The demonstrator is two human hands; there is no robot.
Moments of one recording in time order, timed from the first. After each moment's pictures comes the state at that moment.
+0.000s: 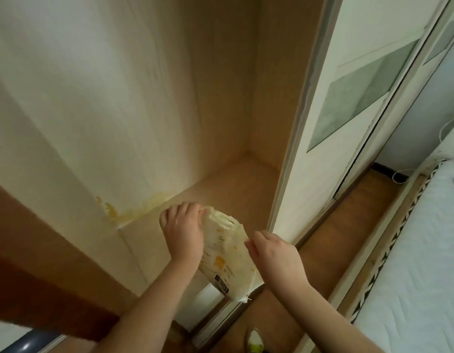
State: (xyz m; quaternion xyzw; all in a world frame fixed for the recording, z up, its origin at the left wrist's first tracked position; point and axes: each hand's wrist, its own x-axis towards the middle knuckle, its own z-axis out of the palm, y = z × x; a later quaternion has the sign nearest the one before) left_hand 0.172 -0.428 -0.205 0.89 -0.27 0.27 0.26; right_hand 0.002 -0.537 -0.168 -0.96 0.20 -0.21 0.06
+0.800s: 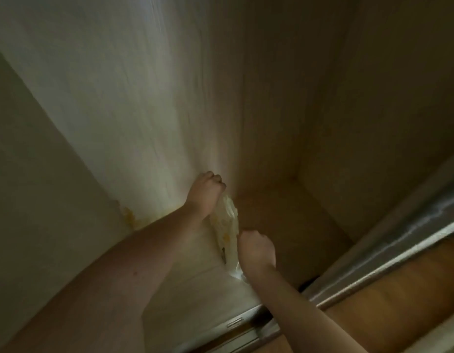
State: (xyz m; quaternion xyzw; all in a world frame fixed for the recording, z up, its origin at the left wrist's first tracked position) left_hand 0.420 -0.575 -0.196 0.91 -0.40 0.11 -0.05; right_hand 0.243 -0.662 -0.191 -0.99 0.14 0.05 0.07
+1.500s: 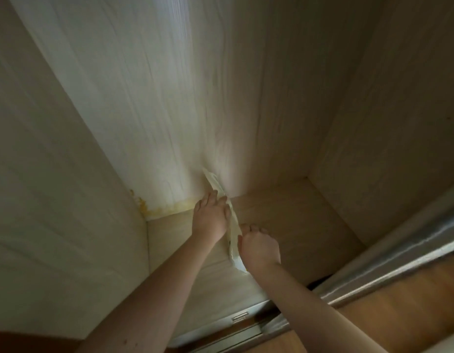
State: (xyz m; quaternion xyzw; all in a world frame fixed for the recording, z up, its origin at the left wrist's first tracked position) left_hand 0.354 -0.545 -0.235 0.97 -0.19 0.01 0.14; right_hand 0.255 -0.646 -0.231 -0.99 0.11 0.00 0.03
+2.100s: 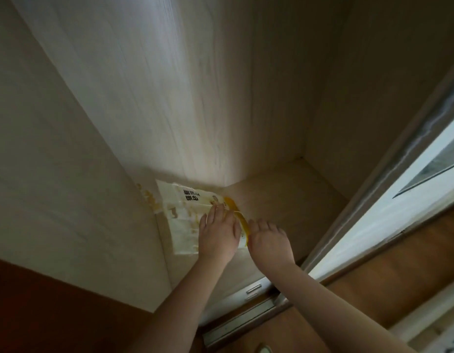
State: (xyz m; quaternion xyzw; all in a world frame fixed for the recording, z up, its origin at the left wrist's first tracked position) left_hand 0.245 -0.499 -0.234 0.97 -0.20 0.02 0.11; right_hand 0.172 -0.614 -0.220 -1.00 0.09 -0.01 0.03
